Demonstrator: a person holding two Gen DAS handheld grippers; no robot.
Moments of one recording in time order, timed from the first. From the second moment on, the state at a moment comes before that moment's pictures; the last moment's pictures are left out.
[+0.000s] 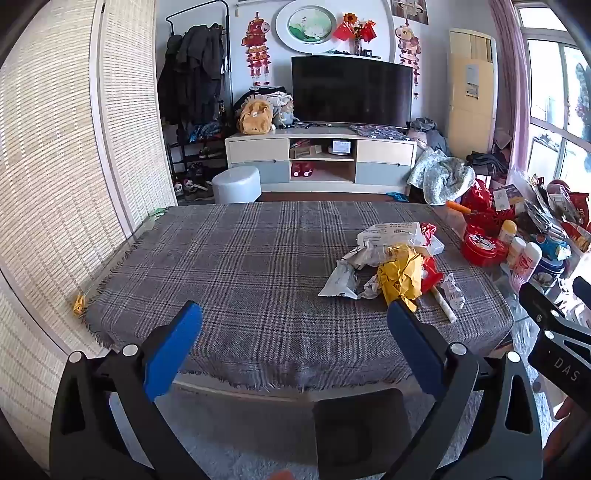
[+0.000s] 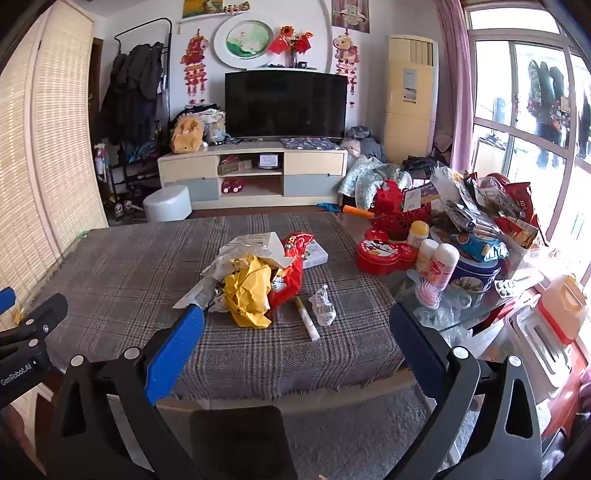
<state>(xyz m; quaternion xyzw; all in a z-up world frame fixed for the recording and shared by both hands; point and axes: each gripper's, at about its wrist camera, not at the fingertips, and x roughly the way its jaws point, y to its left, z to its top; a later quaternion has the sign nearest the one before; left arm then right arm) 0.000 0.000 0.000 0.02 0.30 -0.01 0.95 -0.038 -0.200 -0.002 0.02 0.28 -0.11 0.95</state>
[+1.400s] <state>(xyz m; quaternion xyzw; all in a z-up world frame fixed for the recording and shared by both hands) 0.000 0.003 0.005 0.01 0.30 -0.01 0.95 -0.040 -0.201 0.000 0.03 0.27 -0.10 0.96</state>
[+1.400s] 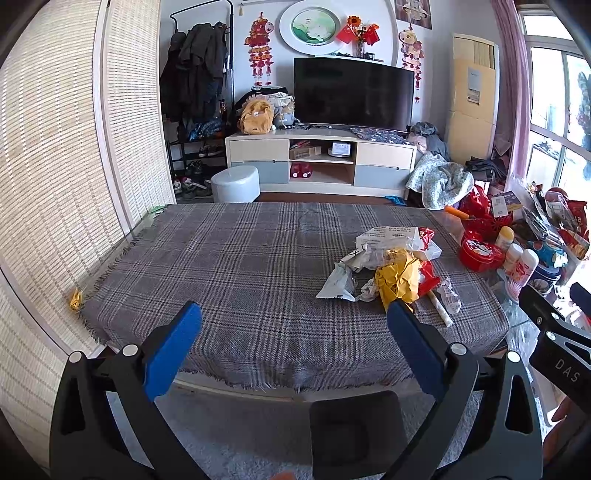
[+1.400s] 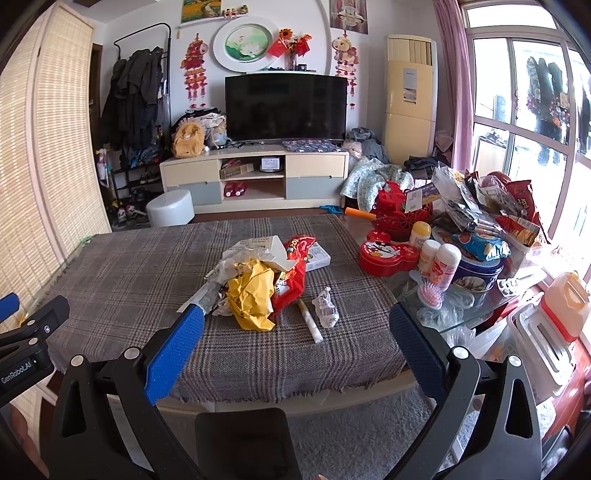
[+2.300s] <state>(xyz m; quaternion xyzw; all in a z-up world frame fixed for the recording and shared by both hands) 0.000 0.003 0.005 0.01 0.30 -0.01 0.96 -0.039 -0.201 0.001 0.03 0.27 -0.10 0.96</state>
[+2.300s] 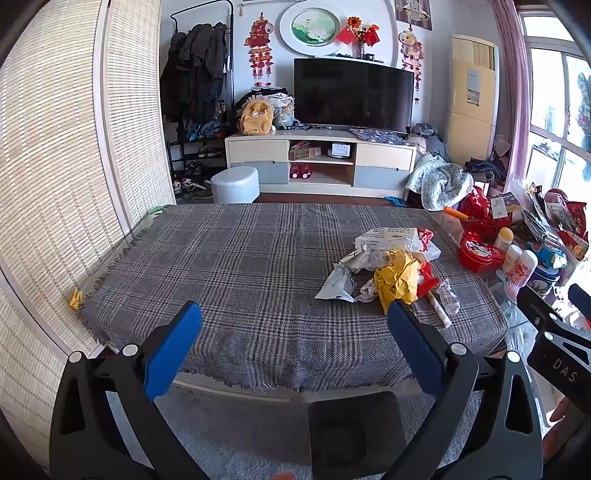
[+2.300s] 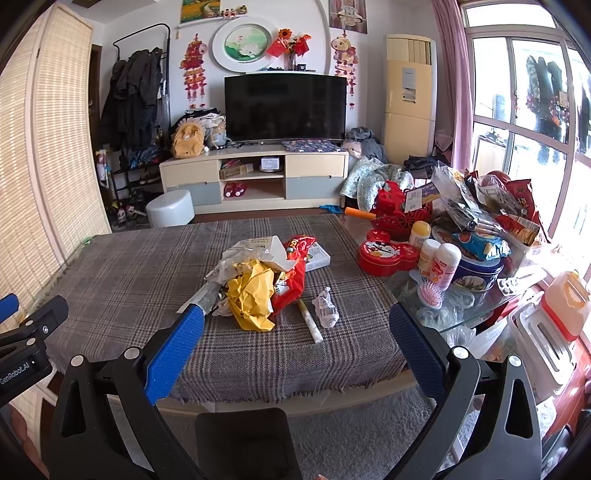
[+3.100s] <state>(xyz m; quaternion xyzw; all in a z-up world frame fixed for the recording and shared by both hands) -0.001 0.002 0.005 0.01 0.30 -0.01 0.96 -0.038 -0.198 -0.001 0.03 0.27 -0.10 0.96</state>
